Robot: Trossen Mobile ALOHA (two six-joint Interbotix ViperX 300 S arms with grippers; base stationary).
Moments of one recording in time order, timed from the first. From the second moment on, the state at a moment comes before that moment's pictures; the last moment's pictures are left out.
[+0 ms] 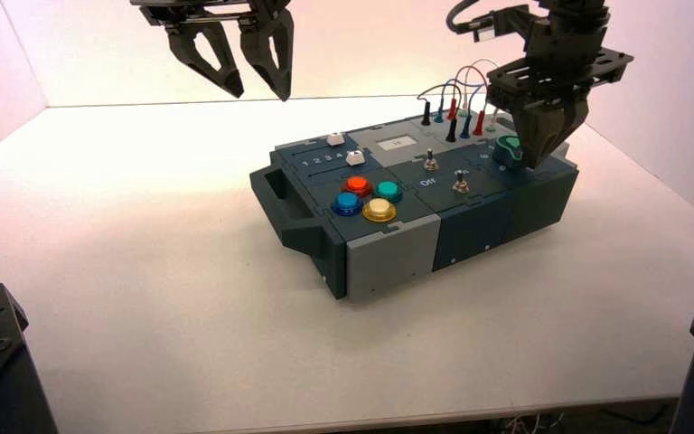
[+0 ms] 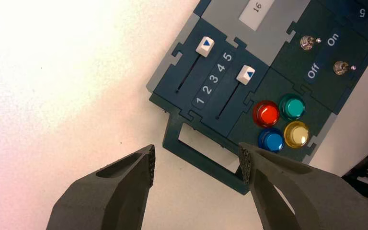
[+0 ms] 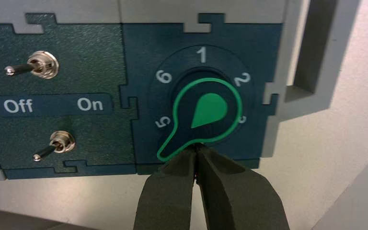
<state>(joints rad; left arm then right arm) -0.55 -0.20 0.74 -0.17 0.66 0.08 0.35 0.01 0.75 -0.13 0.77 -0.01</state>
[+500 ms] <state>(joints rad) -0.55 -0.20 0.74 -0.17 0.67 0.08 0.38 0.02 0.75 -0.12 0.77 -0.01</state>
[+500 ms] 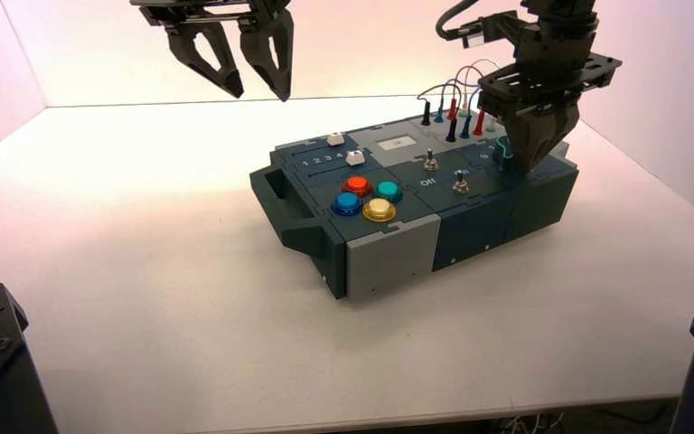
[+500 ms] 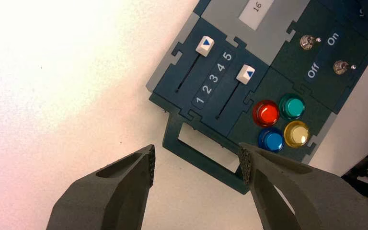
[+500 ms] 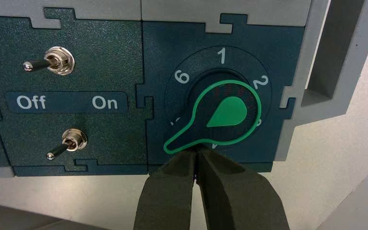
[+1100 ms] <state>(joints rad) -0.55 -0.20 0.74 -0.17 0.67 0.08 0.40 0.02 0.75 -0.12 0.76 -0.02</state>
